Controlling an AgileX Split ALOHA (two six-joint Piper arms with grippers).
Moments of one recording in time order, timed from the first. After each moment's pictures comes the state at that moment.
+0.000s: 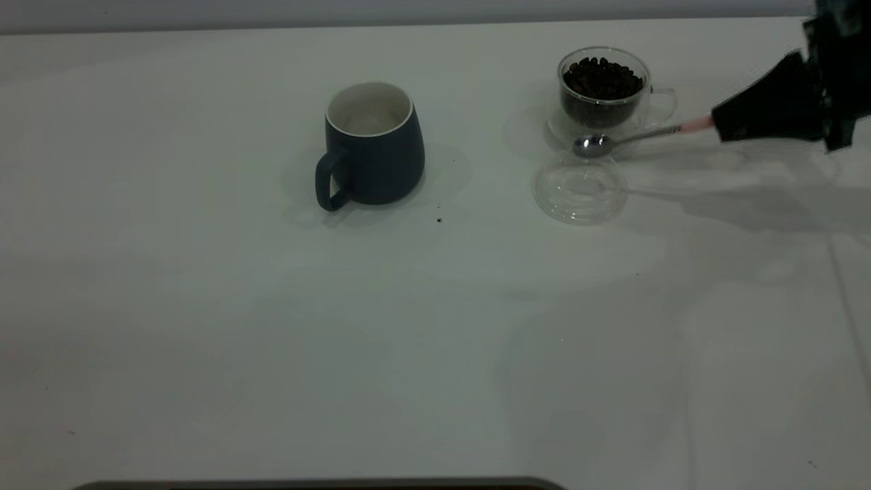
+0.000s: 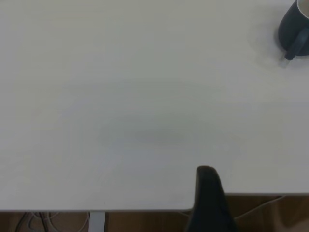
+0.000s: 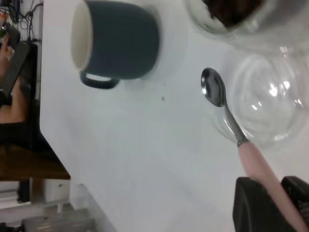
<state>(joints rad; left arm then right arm) -0.03 -0.02 -0.49 0.01 1.13 -0.04 -0.29 2.46 -1.40 1.18 1.14 -1.22</state>
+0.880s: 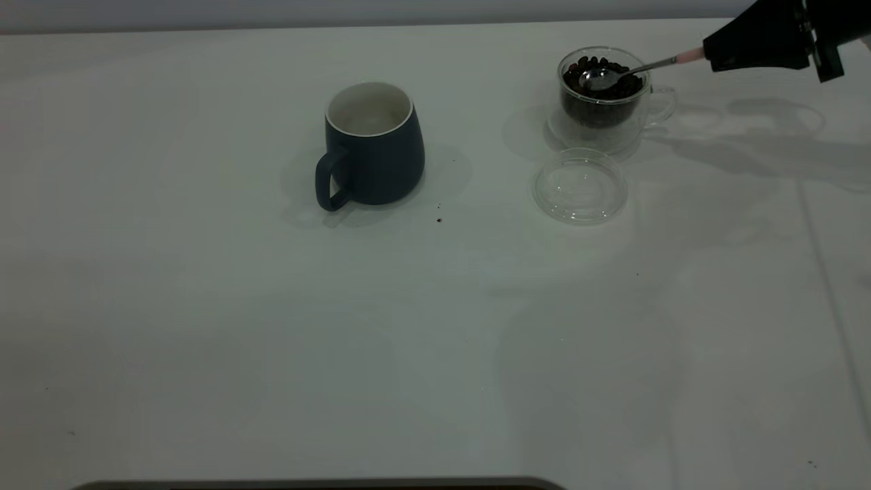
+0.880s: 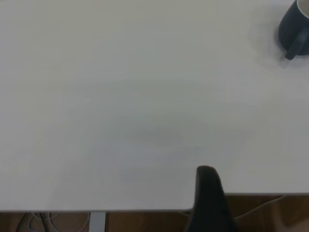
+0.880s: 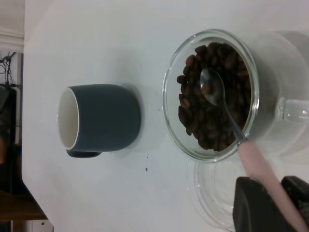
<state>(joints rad) -0.03 -0.02 -0.49 0.01 1.13 -0.04 -0.25 2.53 -1.68 1.16 1.10 -0.97</state>
